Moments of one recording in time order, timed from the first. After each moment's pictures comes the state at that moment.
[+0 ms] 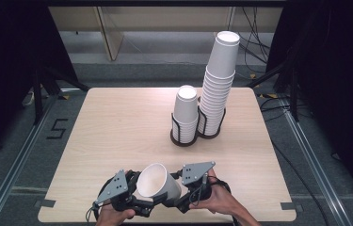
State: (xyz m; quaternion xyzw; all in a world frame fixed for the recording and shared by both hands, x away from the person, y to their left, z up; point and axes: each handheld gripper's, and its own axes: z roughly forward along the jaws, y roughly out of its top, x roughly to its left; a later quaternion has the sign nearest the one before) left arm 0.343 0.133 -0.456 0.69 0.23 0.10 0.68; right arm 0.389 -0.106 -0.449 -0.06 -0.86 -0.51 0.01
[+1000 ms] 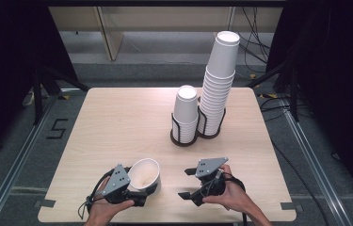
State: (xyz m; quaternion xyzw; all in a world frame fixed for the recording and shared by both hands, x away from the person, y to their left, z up) left arm 0.359 0.151 -0.456 0.77 0.29 0.19 0.54; right arm 0.403 -0.149 -0.456 -0.14 -0.88 -0.45 -0.03
